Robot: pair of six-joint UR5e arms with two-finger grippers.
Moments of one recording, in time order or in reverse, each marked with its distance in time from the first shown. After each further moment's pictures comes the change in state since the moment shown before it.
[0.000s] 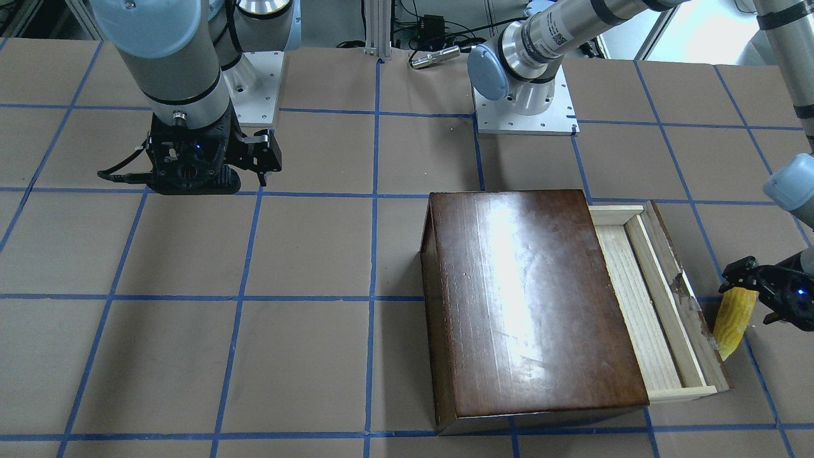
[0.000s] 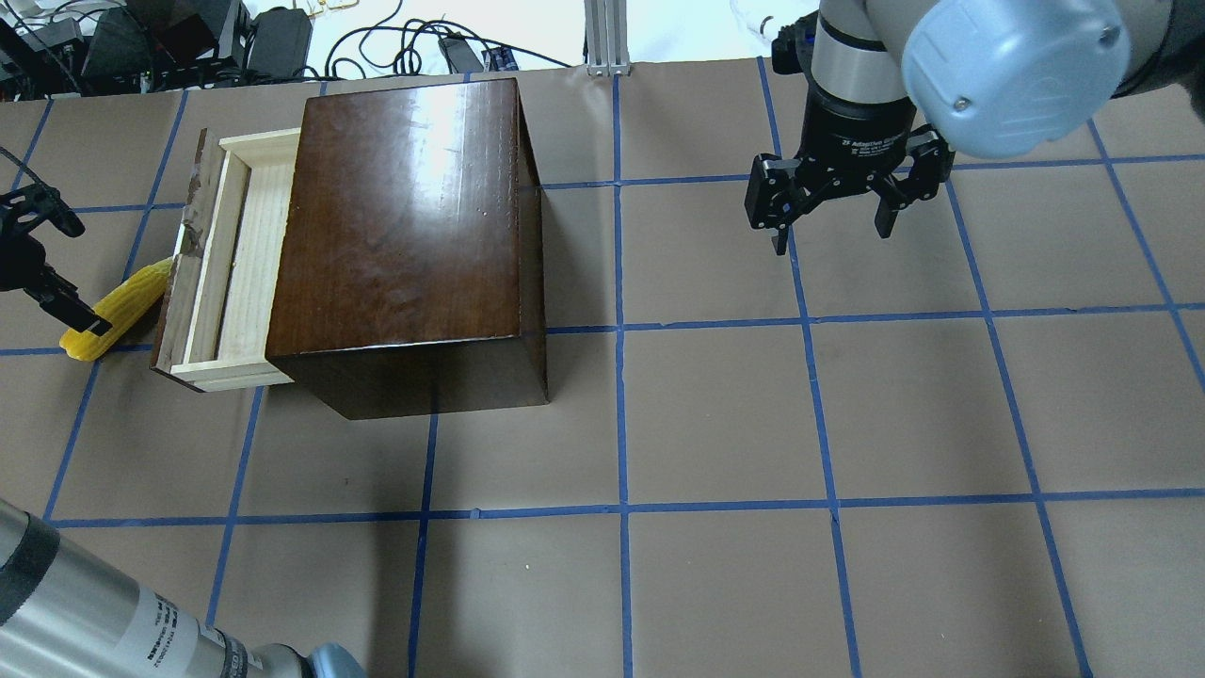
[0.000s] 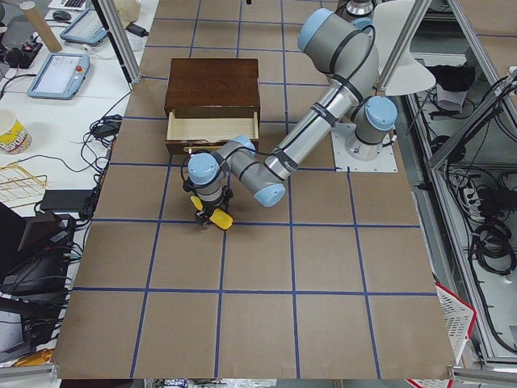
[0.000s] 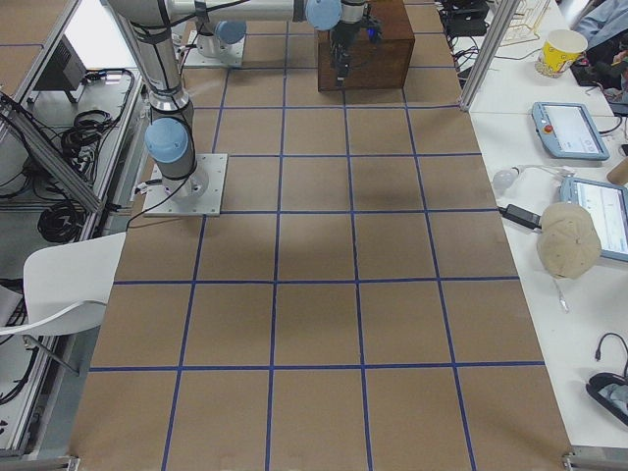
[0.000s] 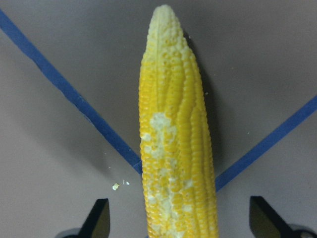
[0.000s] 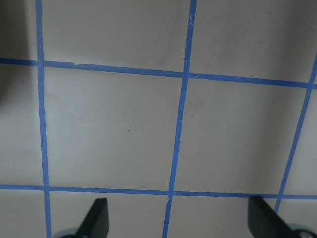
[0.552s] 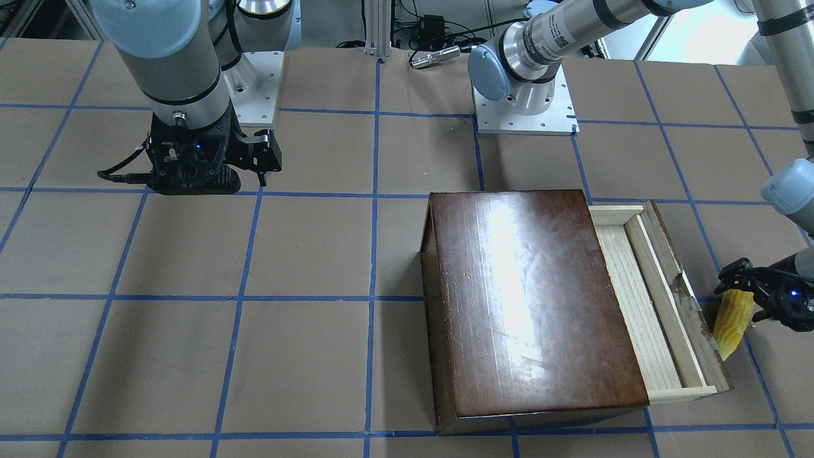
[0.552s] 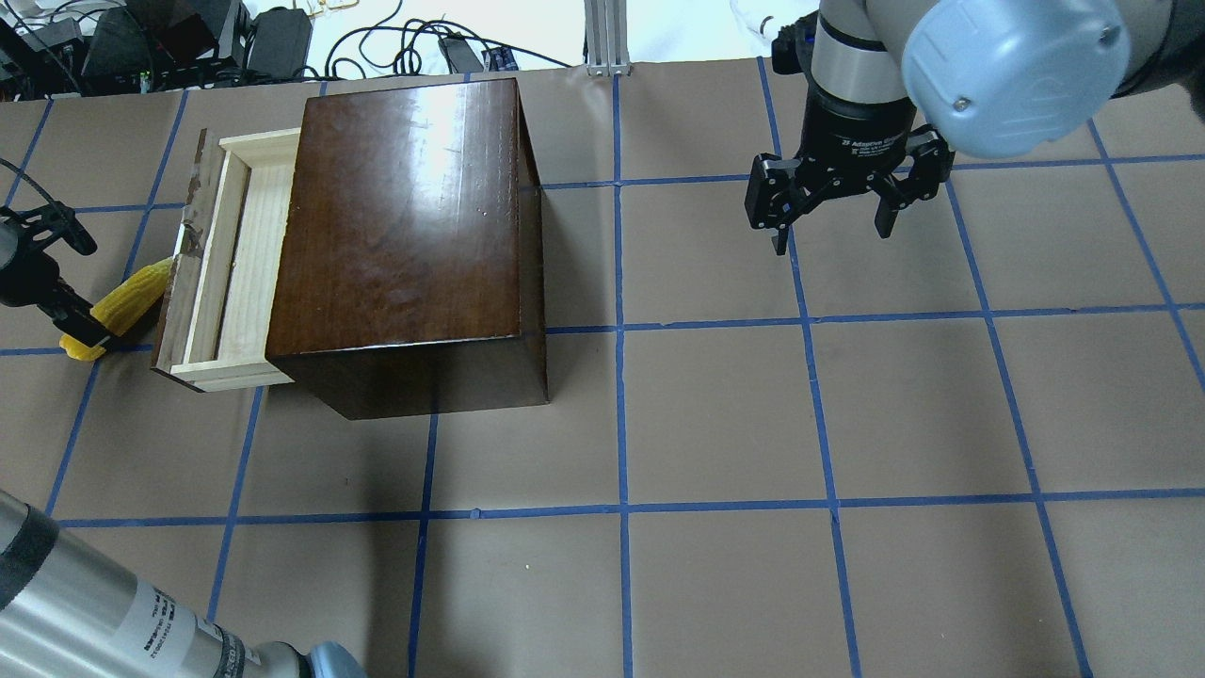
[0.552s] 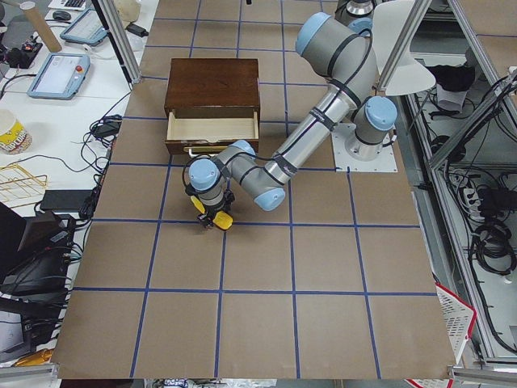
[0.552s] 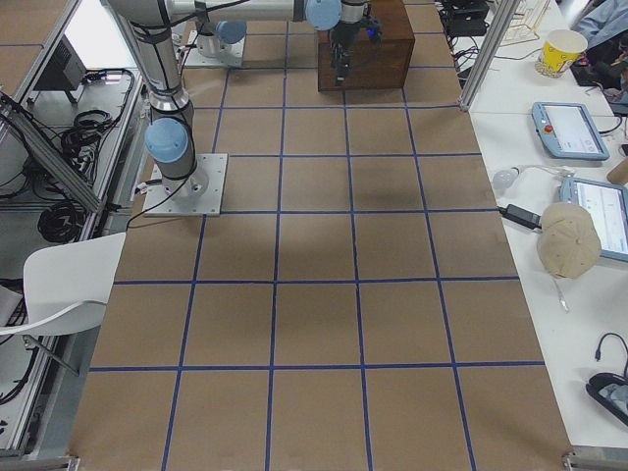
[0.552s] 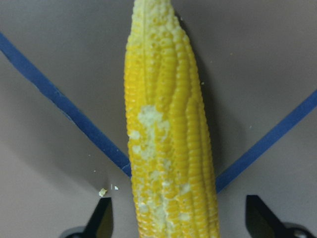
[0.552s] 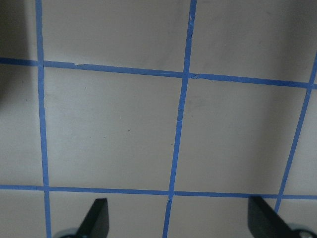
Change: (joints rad) left arm 0.006 -0.020 -0.001 -0.011 0.001 0.006; right arm 0.000 0.000 0.000 0.000 0.000 0.000
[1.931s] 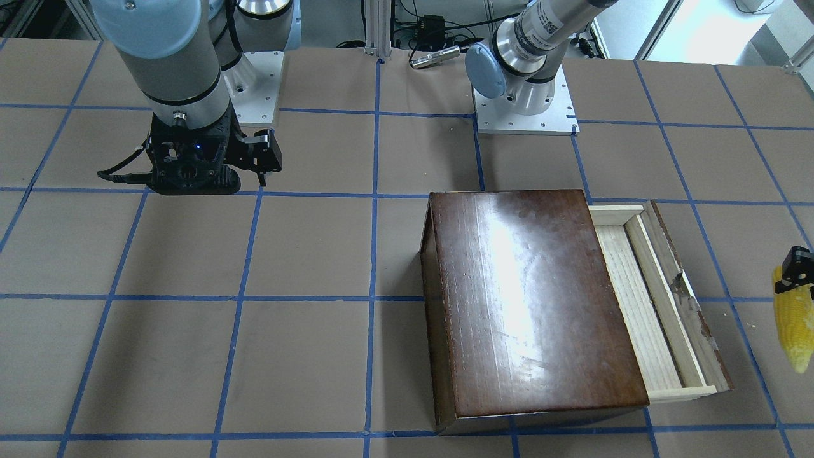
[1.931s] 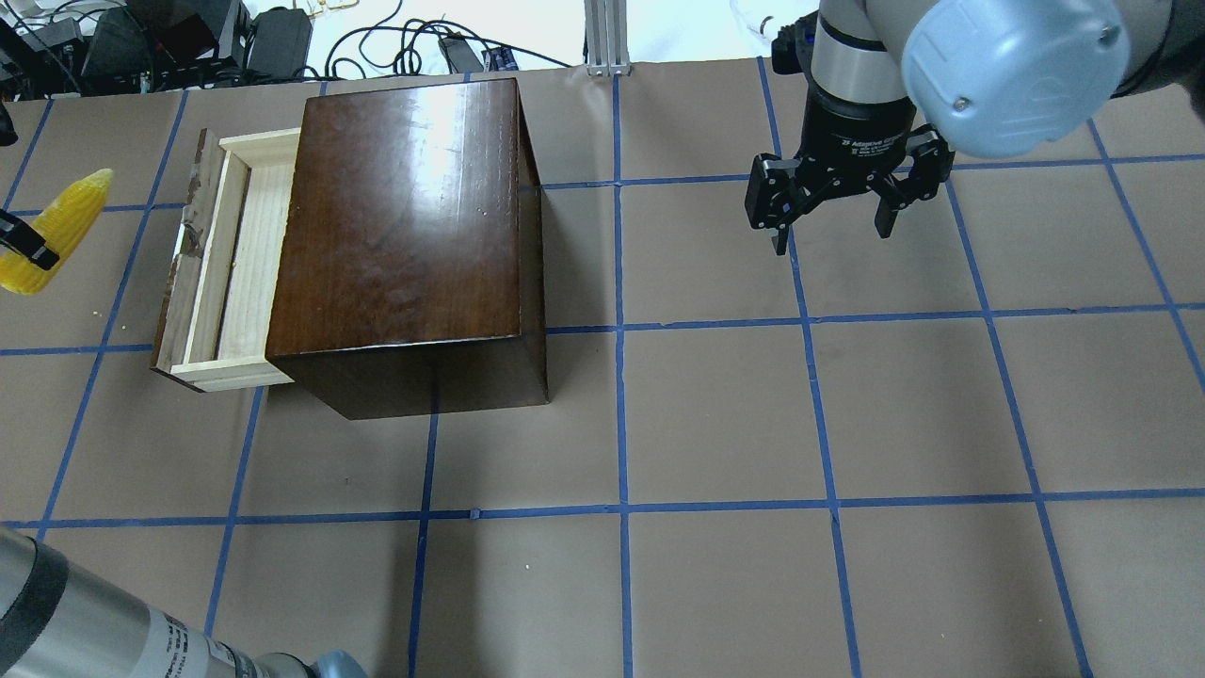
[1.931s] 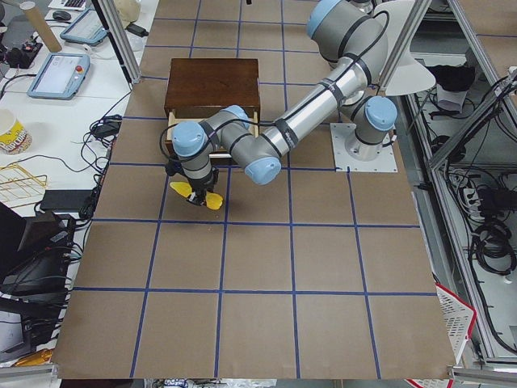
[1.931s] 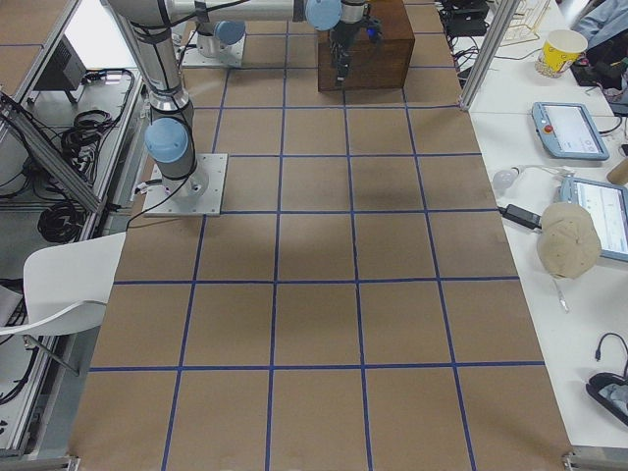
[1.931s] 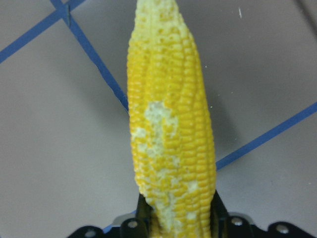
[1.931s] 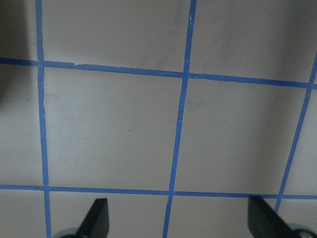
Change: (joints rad) left arm -0.060 0.139 0.208 -0.310 -0.002 -0.398; right arm 0.000 0.000 0.000 0.000 0.000 0.000
